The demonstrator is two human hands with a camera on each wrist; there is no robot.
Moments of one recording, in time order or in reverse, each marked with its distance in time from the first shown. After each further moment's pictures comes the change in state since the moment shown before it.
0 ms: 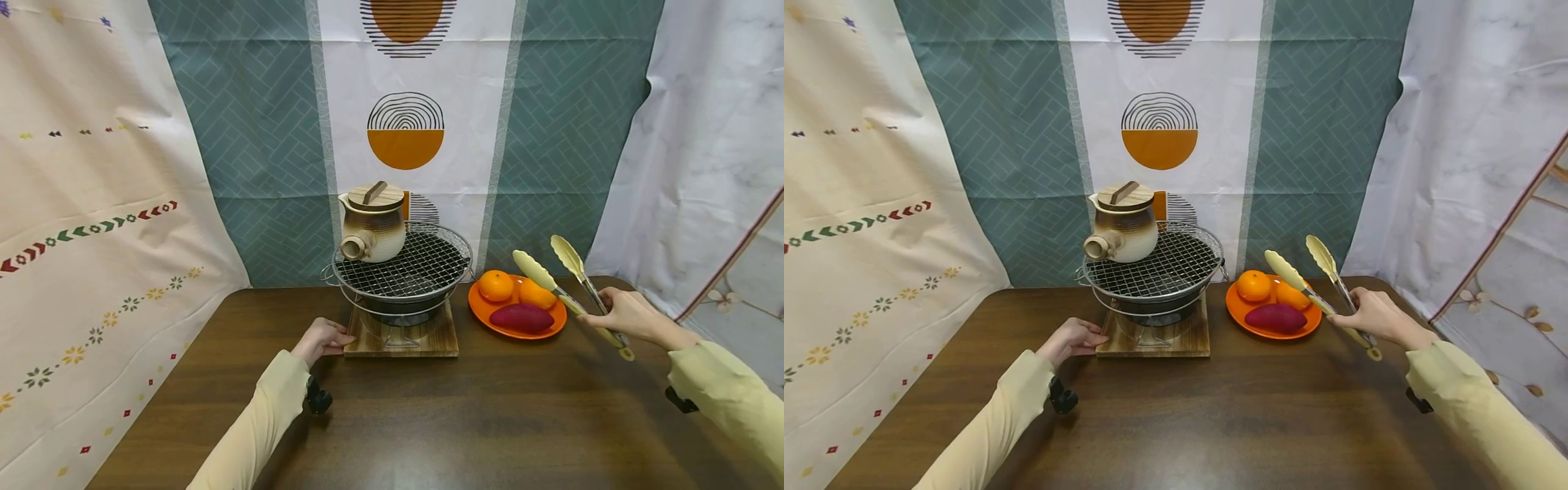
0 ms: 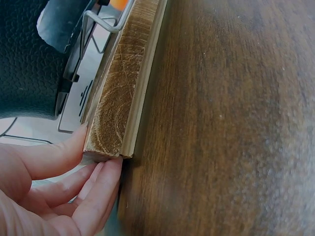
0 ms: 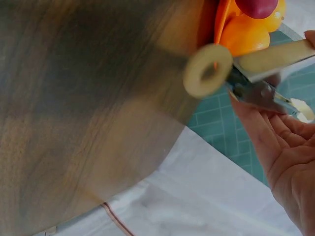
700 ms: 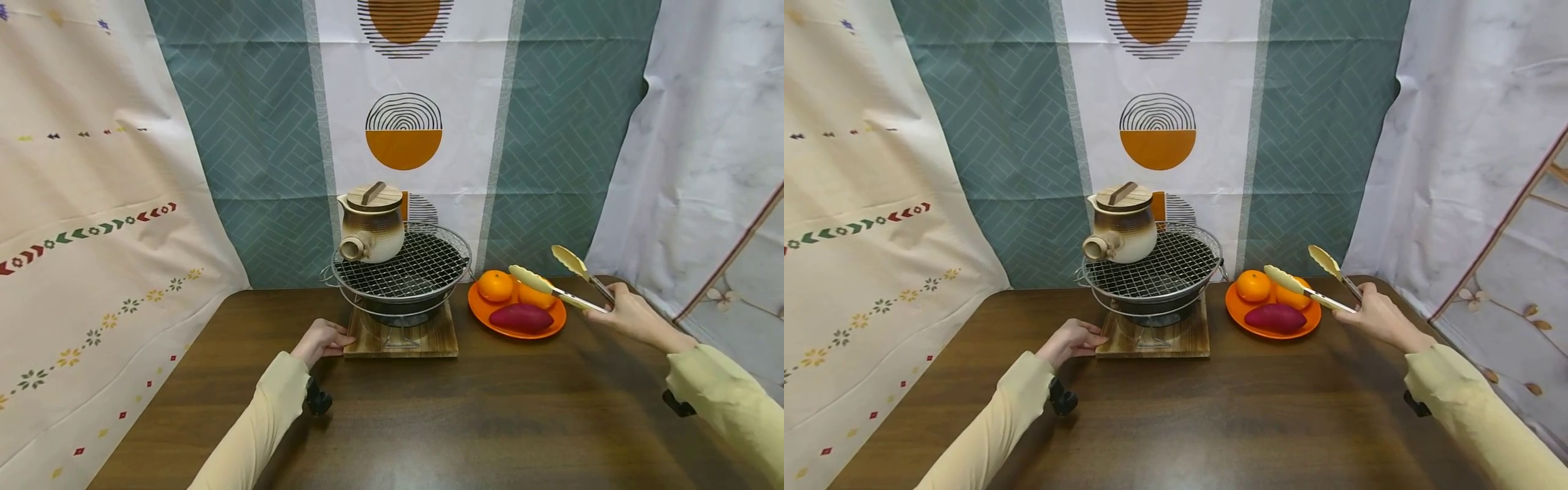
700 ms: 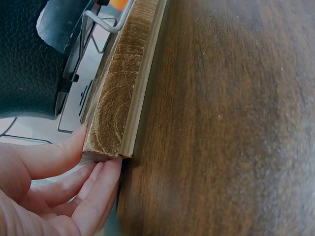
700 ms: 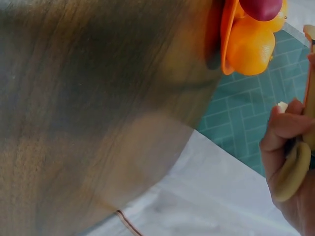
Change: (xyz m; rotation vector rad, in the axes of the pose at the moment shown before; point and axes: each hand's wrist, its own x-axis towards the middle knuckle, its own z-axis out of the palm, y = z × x) left_hand 0.003 0.000 0.002 0.003 0.025 -0.018; right_hand -0.007 0.006 0.009 0.145 0.103 0.074
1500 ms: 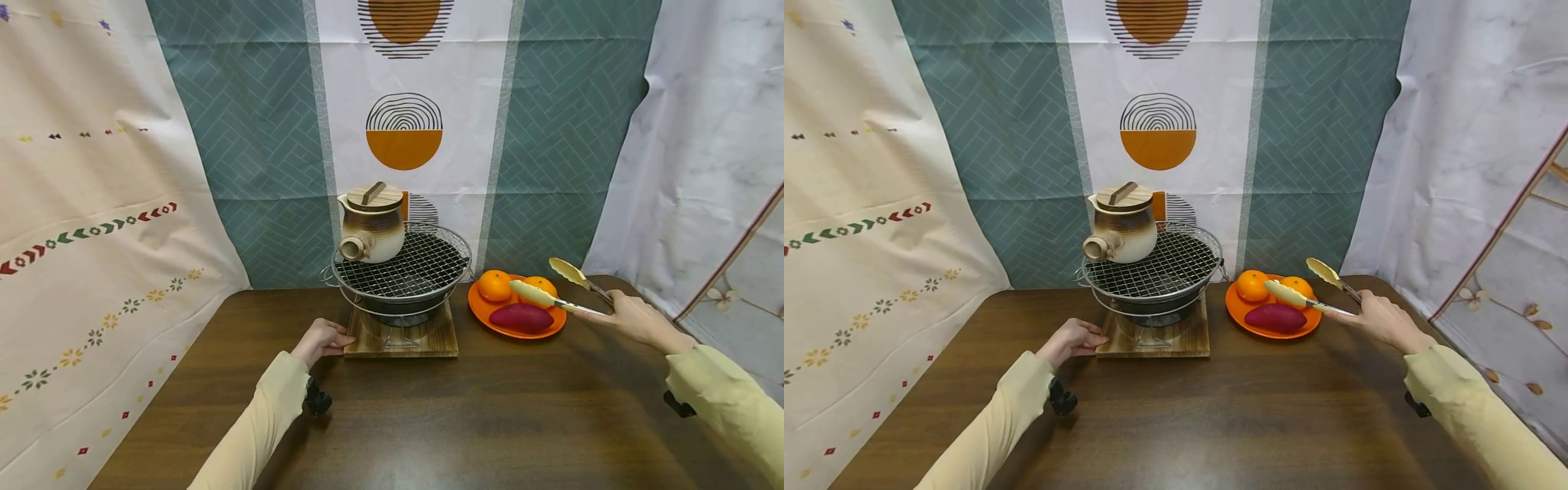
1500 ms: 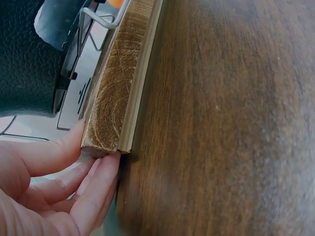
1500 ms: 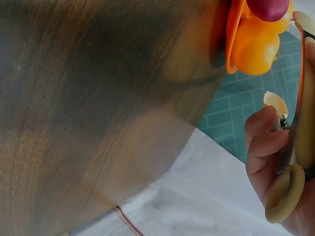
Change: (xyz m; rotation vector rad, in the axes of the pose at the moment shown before) left_hand 0.000 -0.001 -0.001 0.009 -0.008 0.022; right_hand -0.001 -0.005 -0.008 -0.077 -0.203 0.146
